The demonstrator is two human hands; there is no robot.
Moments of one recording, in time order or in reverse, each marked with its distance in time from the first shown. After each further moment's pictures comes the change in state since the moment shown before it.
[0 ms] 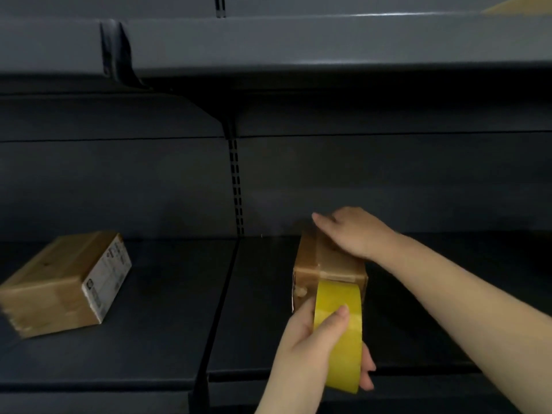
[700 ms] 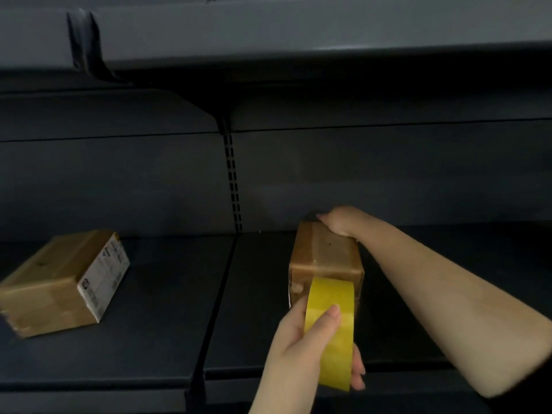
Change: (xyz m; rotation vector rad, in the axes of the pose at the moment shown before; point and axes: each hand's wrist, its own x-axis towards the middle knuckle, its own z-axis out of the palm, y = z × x) left_hand -0.005 -0.001 0.000 0.031 0.039 0.001; right_hand 0.066 0.031 0.030 -0.002 -0.125 0.208
